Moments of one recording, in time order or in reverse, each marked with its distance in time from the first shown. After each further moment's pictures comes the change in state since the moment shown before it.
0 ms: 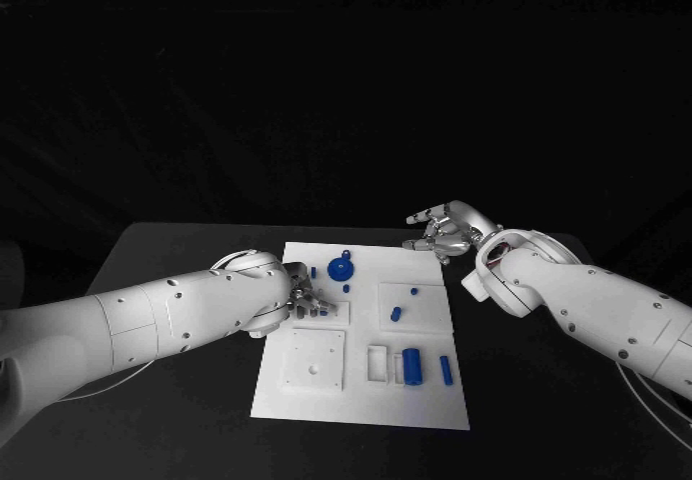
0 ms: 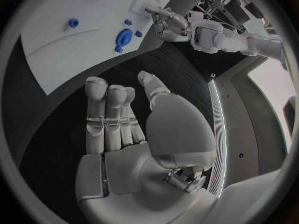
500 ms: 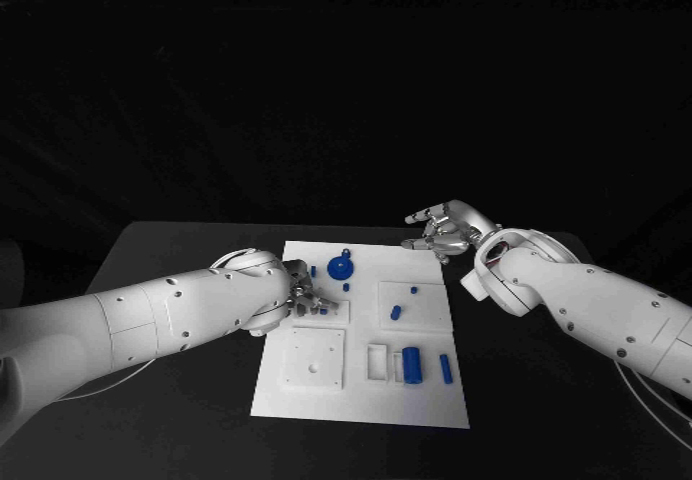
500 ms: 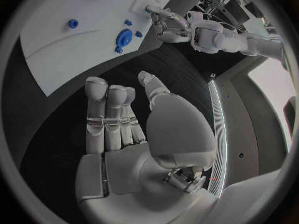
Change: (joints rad) left arm 0.000 0.000 0.000 -0.002 0.002 -0.015 0.011; left_hand -0.014 -0.036 -0.006 0.015 0.000 0.000 0.000 0.000 -0.010 0.000 0.000 0.000 -0.002 0.000 0.000 0.000 0.001 0.001 0.000 0.000 0.000 0.000; right arm -0.002 0.002 0.000 -0.002 0.001 0.001 0.001; right_hand 0.000 0.000 0.000 0.000 0.000 0.000 0.000 0.000 0.000 0.000 0.000 0.000 0.000 0.000 0.000 0.000 0.000 0.000 0.000 0.000 0.000 0.000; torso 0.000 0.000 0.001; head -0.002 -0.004
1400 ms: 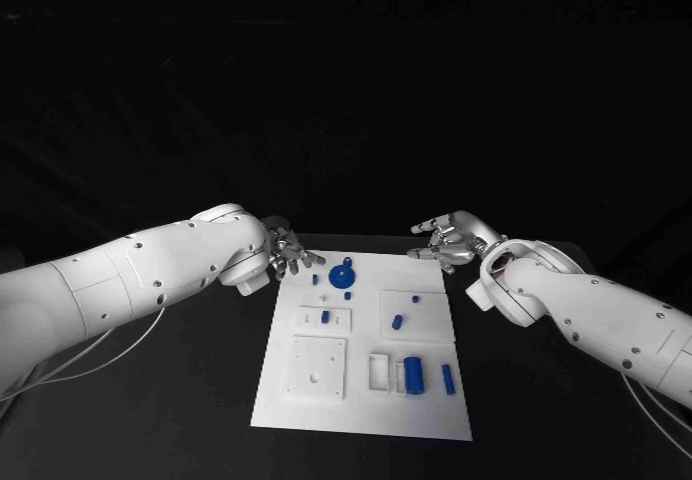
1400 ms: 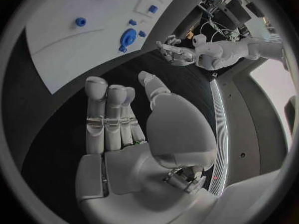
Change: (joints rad) left arm 0.091 -0.046 0.114 -0.063 0.164 0.018 0.053; left_hand 0.074 0.137 -0.048 -0.214 0.018 -0.291 0.117 -0.006 -0.839 -0.002 0.041 -0.163 0.019 -0.072 0.025 -0.120 -0.139 -0.014 -0.010 0.000 -0.138 -0.003; right arm -0.002 -0.004 0.000 -0.018 0.008 -0.001 0.006; right_hand -0.008 0.000 0.000 0.000 0.004 0.000 0.000 0.000 0.000 0.000 0.000 0.000 -0.001 0.000 0.000 -0.004 -0.001 0.000 0.000 0.000 -0.004 0.000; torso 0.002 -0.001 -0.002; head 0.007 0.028
